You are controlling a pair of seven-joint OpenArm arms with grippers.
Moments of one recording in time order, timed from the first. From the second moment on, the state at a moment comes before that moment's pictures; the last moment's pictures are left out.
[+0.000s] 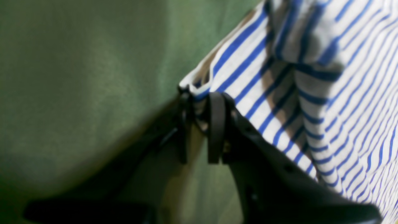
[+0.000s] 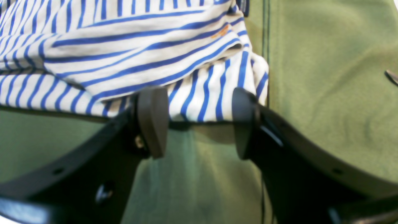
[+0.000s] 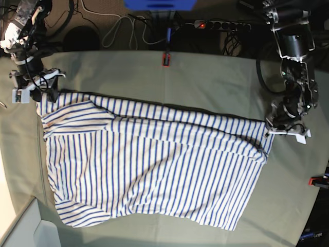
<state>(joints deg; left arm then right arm) -7.1 -14.8 -19.4 59.8 -37.5 0.5 35.8 -17.7 1.0 41.3 89.7 6.3 38.8 -22.4</state>
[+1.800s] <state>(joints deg) -3.4 -14.3 -35.4 82.9 -43.5 0.4 56.1 -15.3 6.3 45.5 94.9 6.7 39.2 -23.0</state>
